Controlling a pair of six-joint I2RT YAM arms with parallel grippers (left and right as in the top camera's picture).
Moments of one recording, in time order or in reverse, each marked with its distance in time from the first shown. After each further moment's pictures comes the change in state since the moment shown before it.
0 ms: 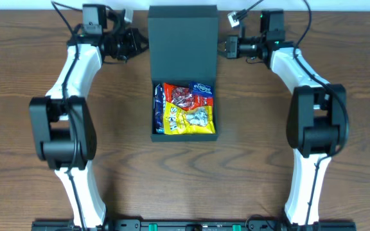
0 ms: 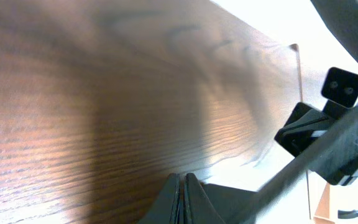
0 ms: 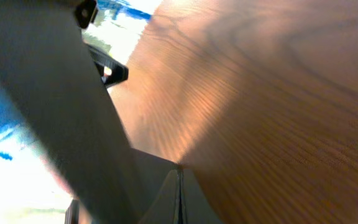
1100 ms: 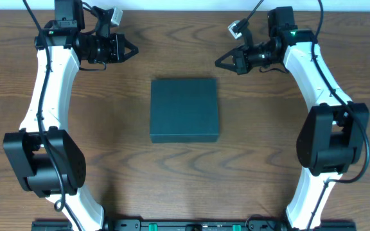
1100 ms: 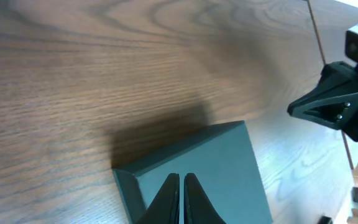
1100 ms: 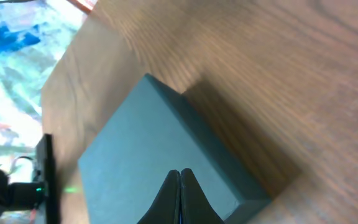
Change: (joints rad) left arm 0.062 -0.216 0.013 -0.413 -0.047 0.377; right arm 0.000 -0.195 0.006 -0.622 0.180 -0.559
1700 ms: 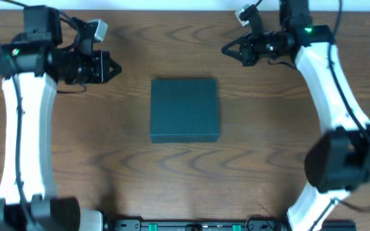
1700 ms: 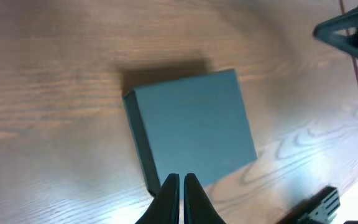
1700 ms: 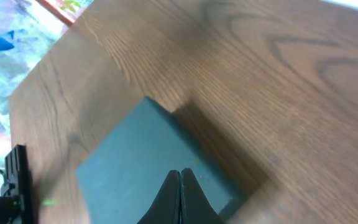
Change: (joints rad) left arm 0.037 -0.318 0.000 -0.375 -0.135 0.100; right arm 0.006 -0.195 0.031 -0.054 0.114 0.023
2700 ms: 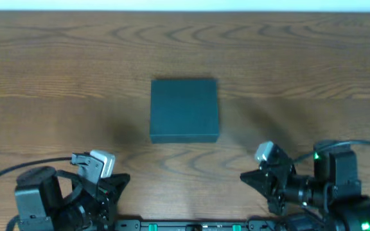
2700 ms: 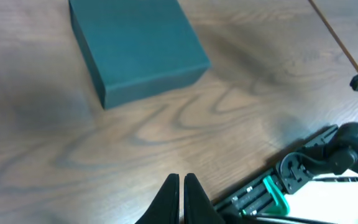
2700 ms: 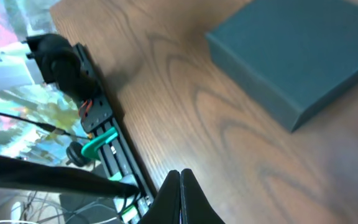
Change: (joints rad) left arm 0.000 -1.083 -0.732 -0.132 0.052 0.035; right arm 0.101 -1.270 -0.917 -0.296 0.076 -0.057
